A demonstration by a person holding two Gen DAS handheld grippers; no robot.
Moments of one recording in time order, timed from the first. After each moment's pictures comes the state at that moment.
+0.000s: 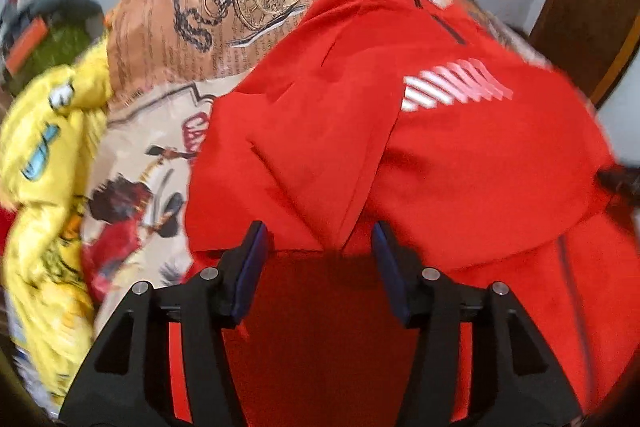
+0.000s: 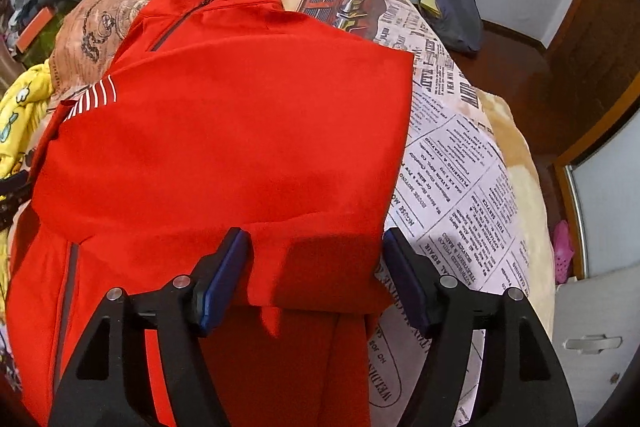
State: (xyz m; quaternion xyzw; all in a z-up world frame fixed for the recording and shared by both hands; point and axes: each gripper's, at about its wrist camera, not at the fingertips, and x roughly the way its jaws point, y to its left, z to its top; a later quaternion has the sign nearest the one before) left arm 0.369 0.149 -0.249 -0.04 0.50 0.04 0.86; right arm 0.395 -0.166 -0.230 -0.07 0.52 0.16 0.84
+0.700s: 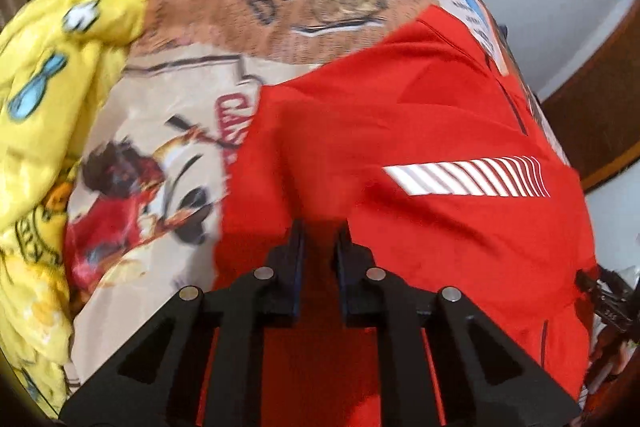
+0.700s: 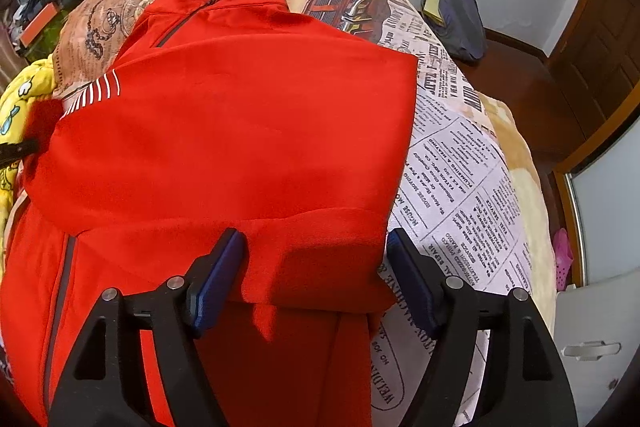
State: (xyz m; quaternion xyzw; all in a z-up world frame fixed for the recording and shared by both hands) left arm 0.384 0.233 -0.258 -0.19 0.51 0.08 0.84; right arm 0.392 -0.164 -0.235 -0.08 0.51 0.16 0.84
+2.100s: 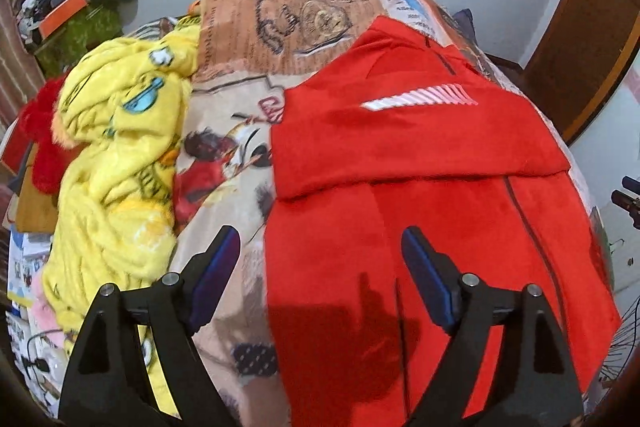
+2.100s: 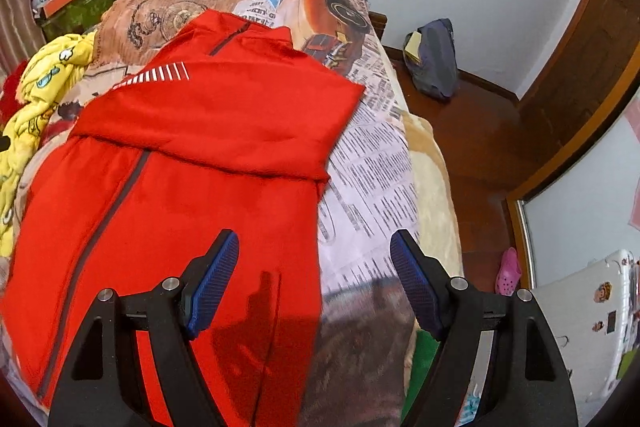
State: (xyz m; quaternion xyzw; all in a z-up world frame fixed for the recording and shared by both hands) left arm 0.236 0.194 -0.174 -0.07 0.47 0.05 0.88; right arm 0.285 -0.202 -0.148 -0.14 0.45 0.15 0.87
